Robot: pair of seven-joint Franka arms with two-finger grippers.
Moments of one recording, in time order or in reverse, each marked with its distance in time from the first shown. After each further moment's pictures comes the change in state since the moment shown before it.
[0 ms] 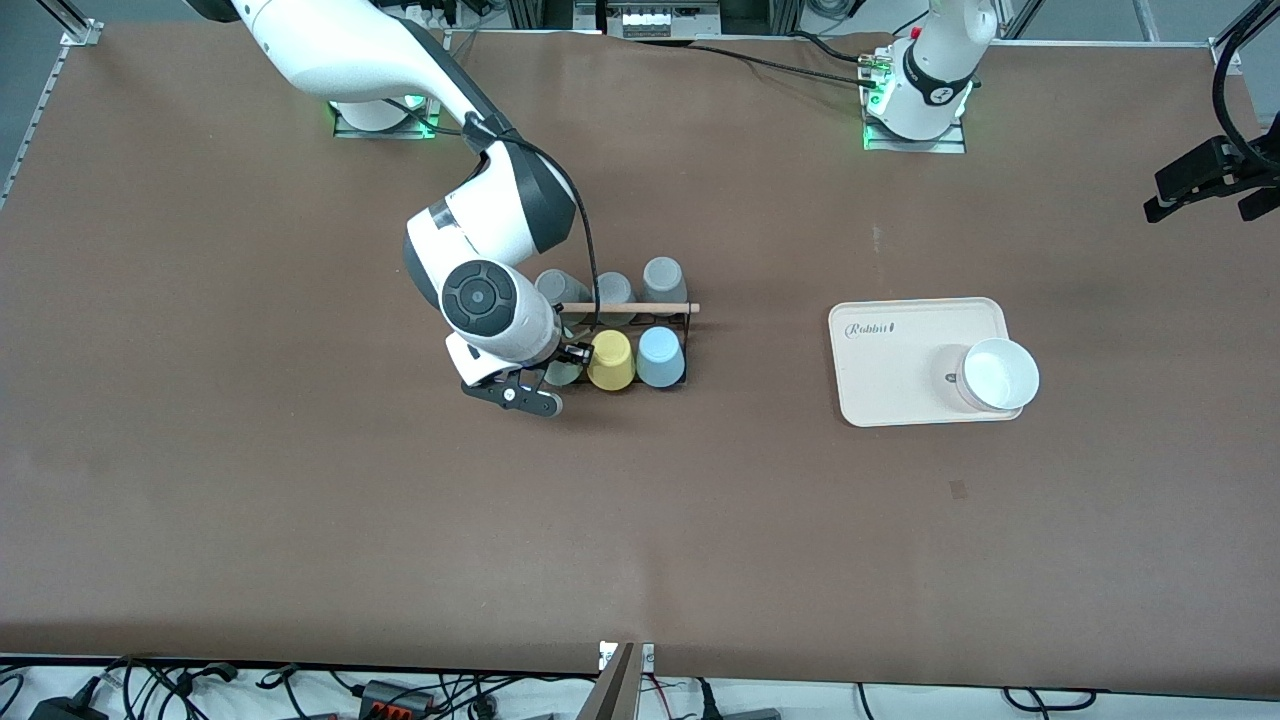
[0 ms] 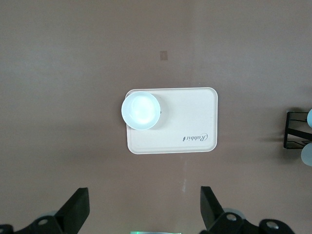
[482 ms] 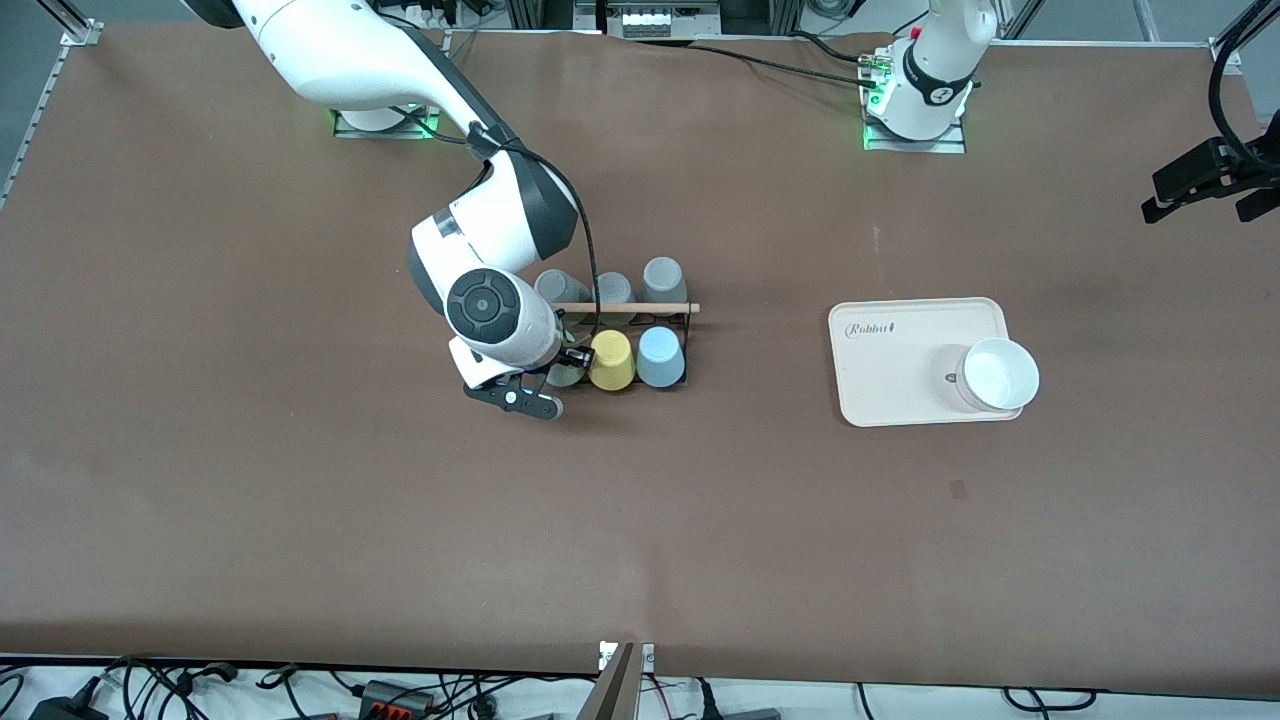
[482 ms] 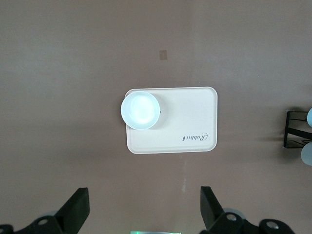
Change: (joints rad) left arm 0.000 0.002 -0.002 -0.001 0.000 0.000 0.000; right arm 0.000 0.013 -0.003 0.008 0.000 0.003 0.015
